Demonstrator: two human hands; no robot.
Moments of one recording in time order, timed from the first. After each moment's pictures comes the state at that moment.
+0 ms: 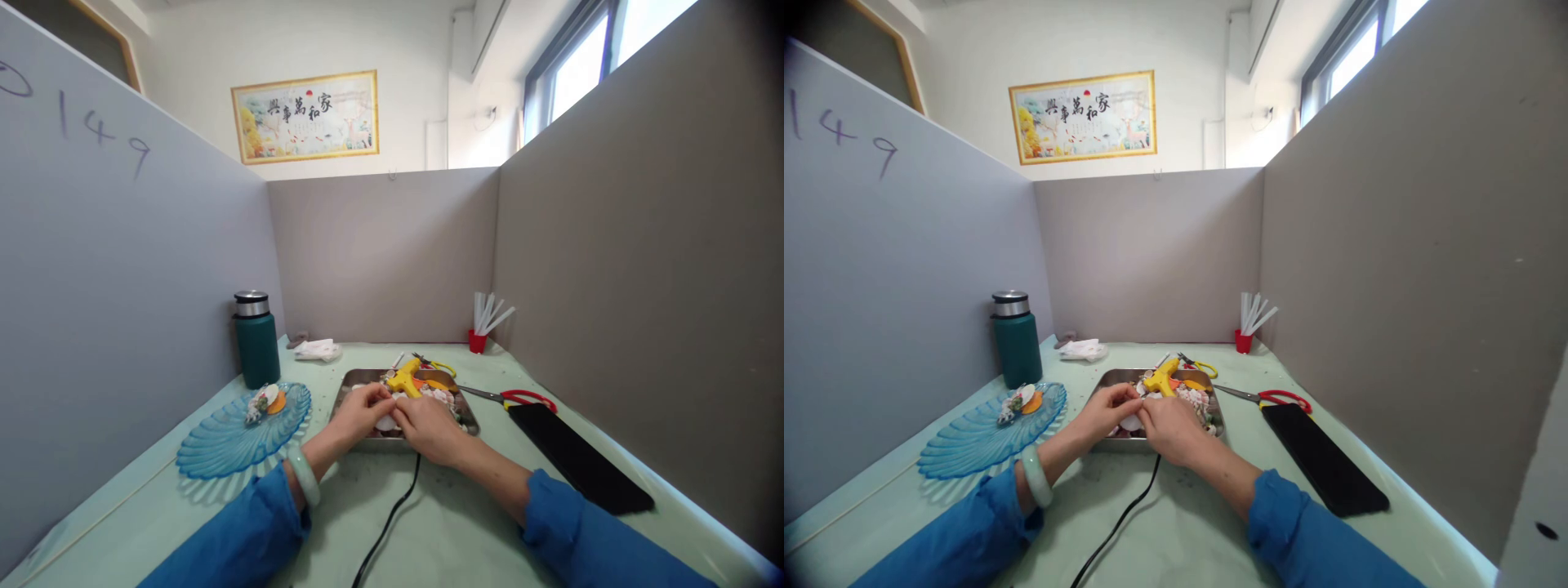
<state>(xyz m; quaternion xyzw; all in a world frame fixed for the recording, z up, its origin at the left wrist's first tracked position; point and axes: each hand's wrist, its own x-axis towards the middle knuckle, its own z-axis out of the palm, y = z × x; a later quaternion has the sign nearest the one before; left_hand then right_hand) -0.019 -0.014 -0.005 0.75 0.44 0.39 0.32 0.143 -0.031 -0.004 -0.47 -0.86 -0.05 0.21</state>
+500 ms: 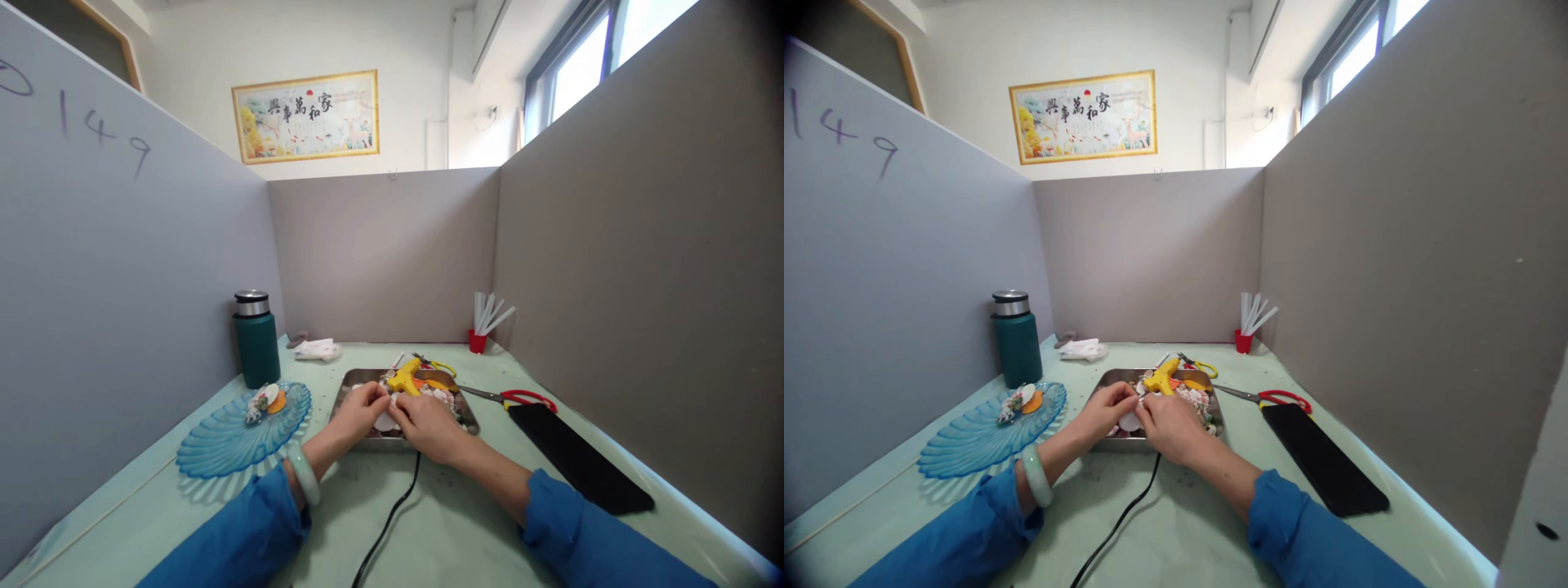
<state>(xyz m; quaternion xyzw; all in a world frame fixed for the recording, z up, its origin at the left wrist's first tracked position) -0.019 -0.009 -0.010 0.72 0.45 0.42 0.32 0.143 -0.029 -0.007 -0.48 -0.85 -0.04 0.23</state>
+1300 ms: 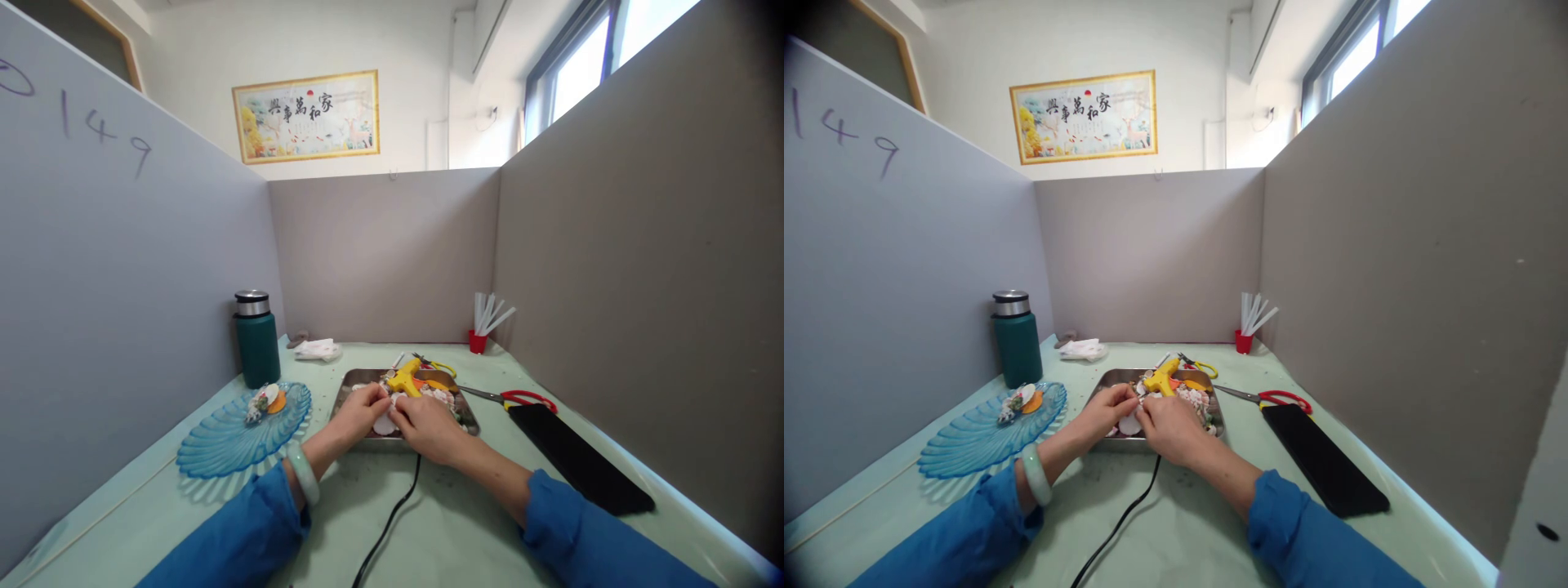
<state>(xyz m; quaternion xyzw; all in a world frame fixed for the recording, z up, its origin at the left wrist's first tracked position) -0.020 -0.009 -0.006 0.74 0.46 0.39 0.30 0.144 -0.027 -0.008 -0.47 -0.86 -0.05 0.22</state>
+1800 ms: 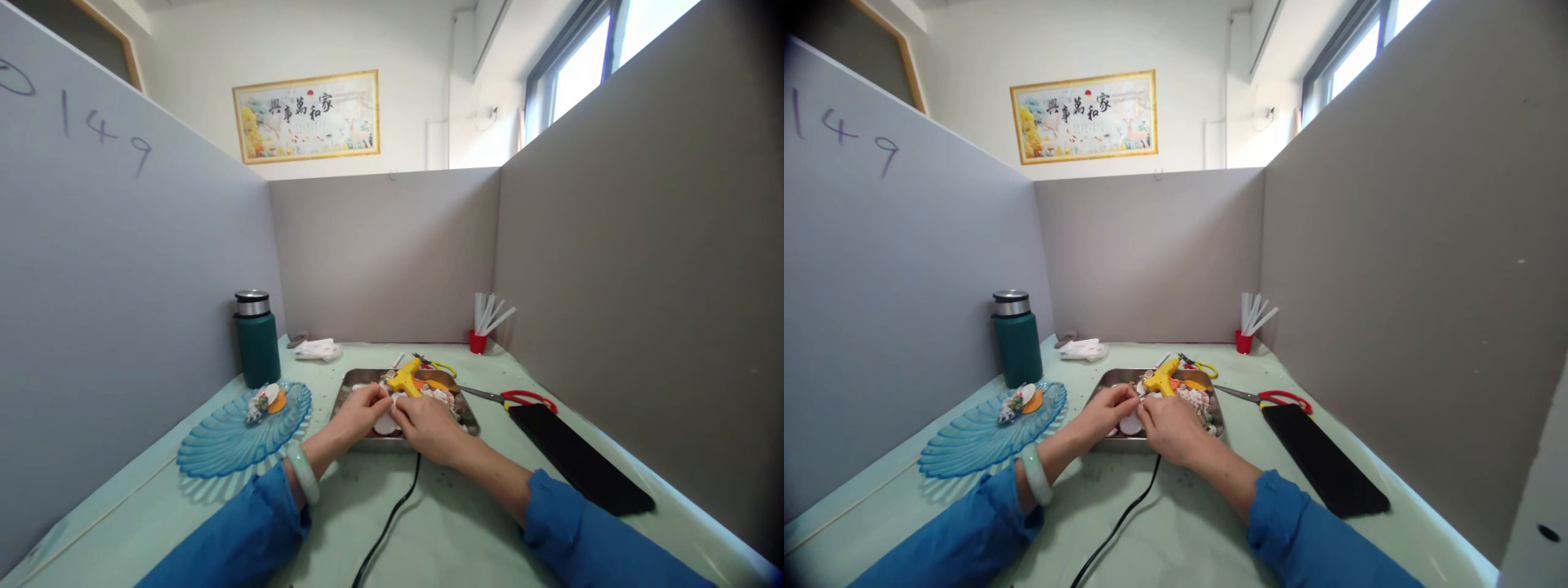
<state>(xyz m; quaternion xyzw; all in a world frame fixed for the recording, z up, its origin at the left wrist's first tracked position) -0.019 -0.010 -0.006 0.75 0.45 0.39 0.30 0.143 -0.028 -0.008 -0.47 -0.85 -0.06 0.21</state>
